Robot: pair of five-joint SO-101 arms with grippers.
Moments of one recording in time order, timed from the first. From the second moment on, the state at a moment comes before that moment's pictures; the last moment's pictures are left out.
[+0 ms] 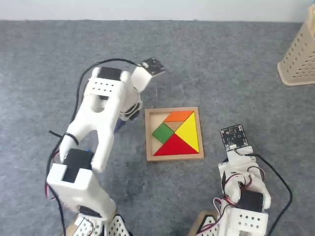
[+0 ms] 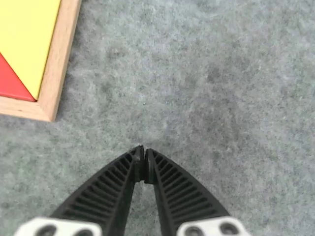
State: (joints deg) left arm 3.4 12.1 5.2 82.8 -30.8; right arm 6.2 -103.2 95.4 69.9 25.5
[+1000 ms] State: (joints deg) left arm -2.4 22.9 7.4 72.8 -30.5; right arm 6.2 -103.2 95.4 69.9 25.5
